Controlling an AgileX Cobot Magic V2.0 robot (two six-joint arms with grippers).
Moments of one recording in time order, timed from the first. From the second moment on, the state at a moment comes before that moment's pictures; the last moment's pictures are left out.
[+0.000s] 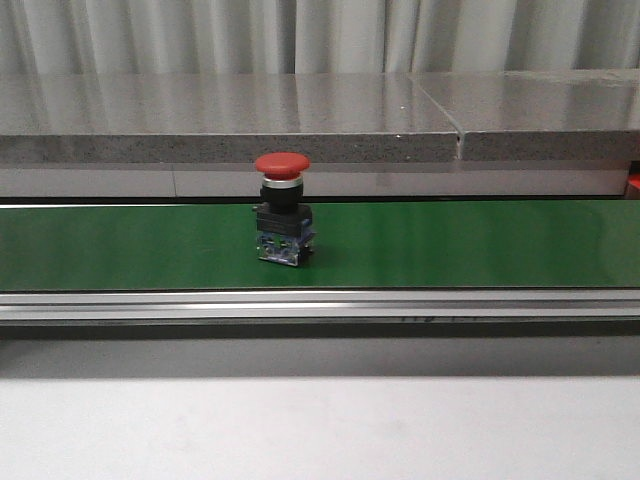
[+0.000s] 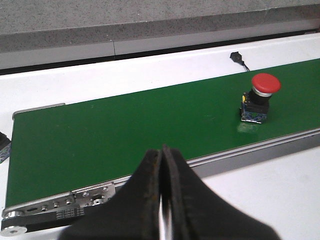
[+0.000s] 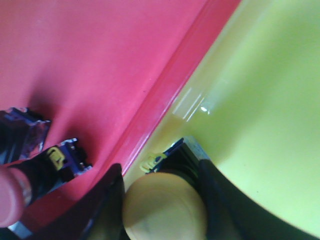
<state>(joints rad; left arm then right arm) -0.22 0.49 -0.67 -0.13 0.73 0.12 -0.72 1.80 -1.23 0.27 0.68 0.20</state>
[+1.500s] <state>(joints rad) -0.22 0.49 -0.67 -0.13 0.73 0.12 -0.43 1.35 -1.19 0.24 0.73 0.15</state>
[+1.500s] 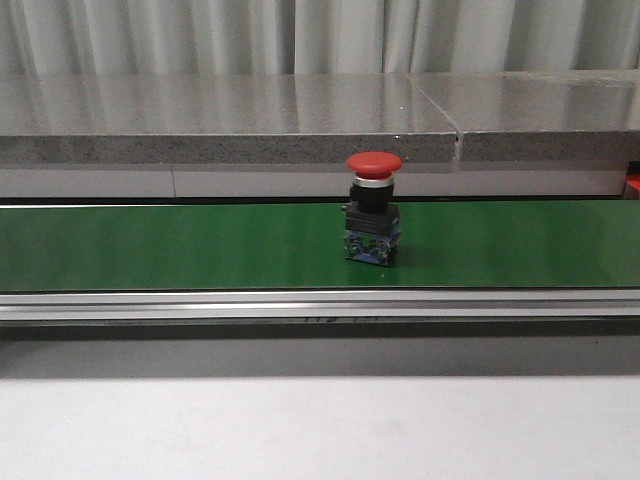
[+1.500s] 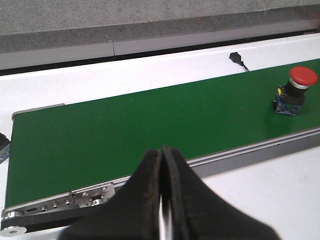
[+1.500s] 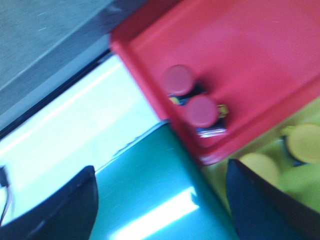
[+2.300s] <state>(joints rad) -0.22 0.49 -0.67 -0.13 0.73 0.12 0.13 1.25 -1.19 0.19 1.06 -0.08</state>
